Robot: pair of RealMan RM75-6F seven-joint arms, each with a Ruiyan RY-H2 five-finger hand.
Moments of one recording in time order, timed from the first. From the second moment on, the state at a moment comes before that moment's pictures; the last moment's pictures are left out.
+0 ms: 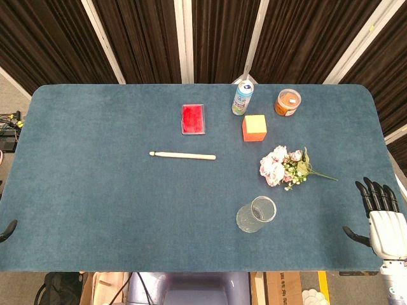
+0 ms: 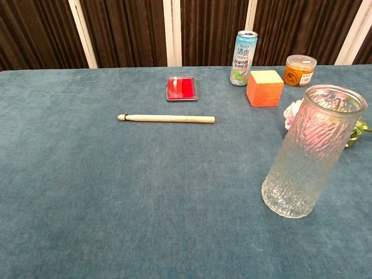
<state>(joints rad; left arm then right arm) 0.02 -1.02 -0.04 -1.65 1.53 1.63 -0.11 0.05 -1.12 0.08 -1.63 -1.51 1.53 -0.04</state>
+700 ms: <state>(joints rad) -0.01 -1.04 -0.06 -1.65 1.53 1.60 -0.06 0.06 -1.10 0.07 -1.66 -1.50 1.49 -0.03</state>
